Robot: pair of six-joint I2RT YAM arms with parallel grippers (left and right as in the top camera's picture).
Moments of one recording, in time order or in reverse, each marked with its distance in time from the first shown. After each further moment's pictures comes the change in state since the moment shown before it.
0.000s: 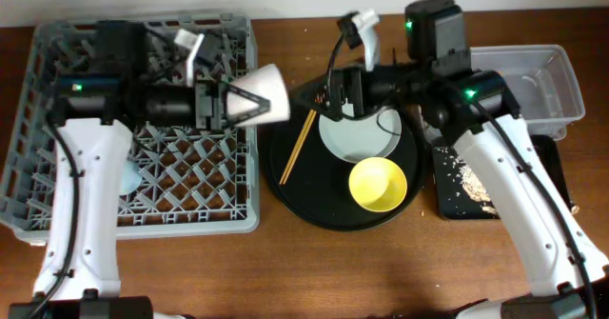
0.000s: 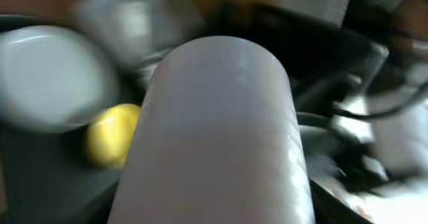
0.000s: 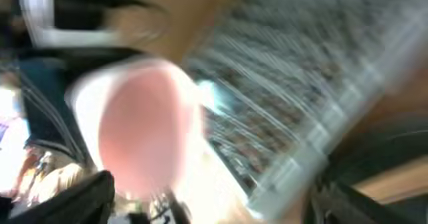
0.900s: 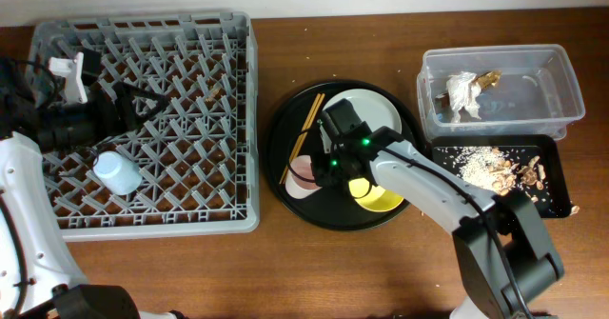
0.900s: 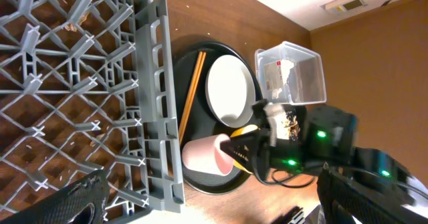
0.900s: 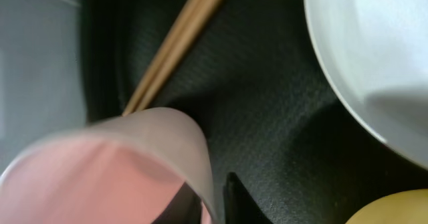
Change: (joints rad) left arm 0.435 0.005 -0.001 -0.124 -0.262 0.068; right arm 0.228 0.212 -0.452 0.150 0.634 0.116
